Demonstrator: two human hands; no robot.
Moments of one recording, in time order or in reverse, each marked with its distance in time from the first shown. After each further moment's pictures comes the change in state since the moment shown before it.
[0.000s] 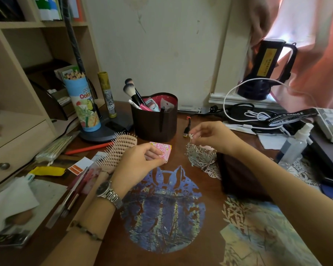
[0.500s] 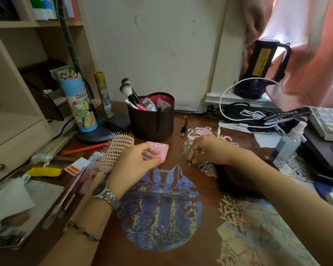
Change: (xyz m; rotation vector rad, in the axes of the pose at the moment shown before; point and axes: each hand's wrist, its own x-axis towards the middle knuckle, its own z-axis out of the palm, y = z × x) left_hand -0.002 0.001 0.001 0.003 0.000 0.017; right_hand -0.010 0.003 0.006 -0.501 -0.325 -0.125
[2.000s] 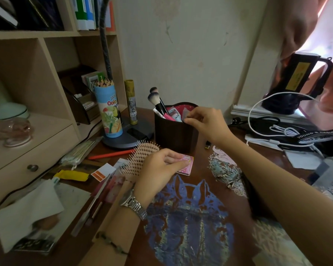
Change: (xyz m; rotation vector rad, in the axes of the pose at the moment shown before) left_hand 0.008 -0.005 -0.010 -0.268 0.036 -0.128; right_hand 0.095 -0.055 -0.022 0.137 0.656 -0.040
